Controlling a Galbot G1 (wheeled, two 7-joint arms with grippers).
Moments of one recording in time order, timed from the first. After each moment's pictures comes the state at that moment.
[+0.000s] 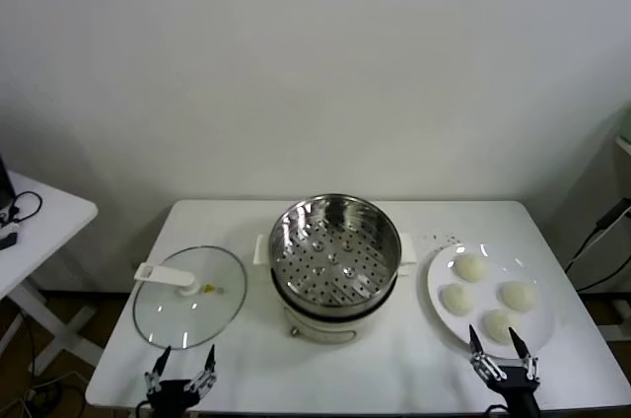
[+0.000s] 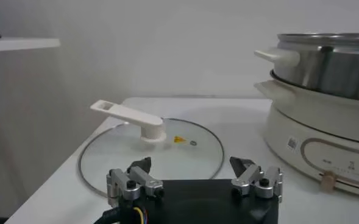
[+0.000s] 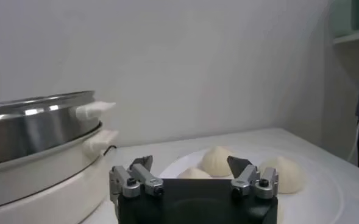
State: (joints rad) left arm 1.80 -1.61 -0.71 -1.98 -0.05 0.01 0.14; right arm -1.74 1.20 0.71 1.88 0.49 0.17 -0.04
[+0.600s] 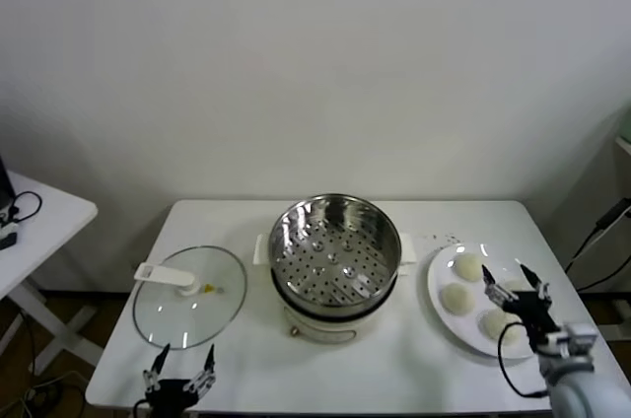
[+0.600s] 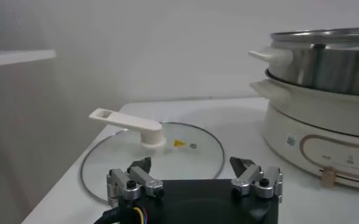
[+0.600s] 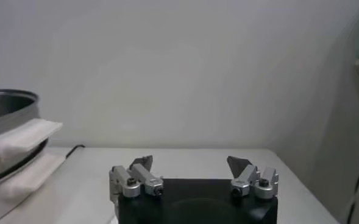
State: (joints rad) left arm 1.81 -1.59 -0.71 -1.99 -0.01 0.00 0.15; right arm -1.32 0.88 0.62 1.78 0.53 -0.29 -0.03
